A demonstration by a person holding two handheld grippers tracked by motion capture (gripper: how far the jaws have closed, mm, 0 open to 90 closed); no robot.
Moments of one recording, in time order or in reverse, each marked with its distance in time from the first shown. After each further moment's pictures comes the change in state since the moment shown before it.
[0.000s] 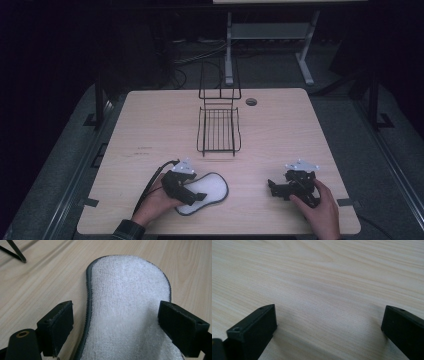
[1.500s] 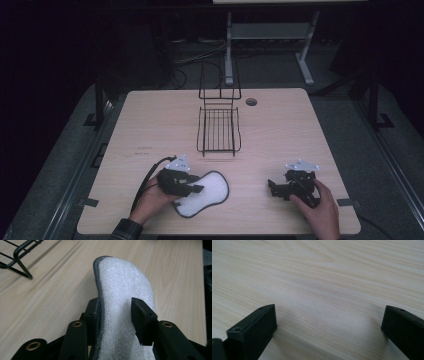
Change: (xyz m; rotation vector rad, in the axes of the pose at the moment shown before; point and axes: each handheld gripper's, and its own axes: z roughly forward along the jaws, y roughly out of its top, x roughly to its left) left arm -0.001 0.010 -0.024 -0.039 -0.035 0.051; right arm 0.000 0.000 0.000 0.000 0.000 0.002
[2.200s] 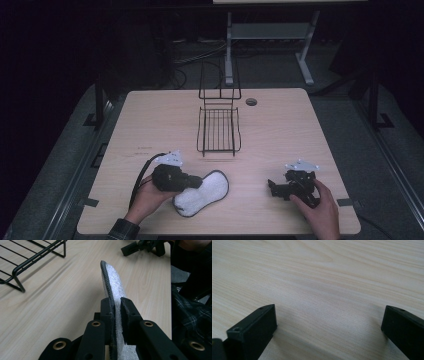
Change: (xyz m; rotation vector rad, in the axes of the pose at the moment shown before) left arm -0.001 0.008 -0.020 -0.099 -0.112 -0.054; right arm 0.000 0.000 0.000 0.000 0.000 0.000
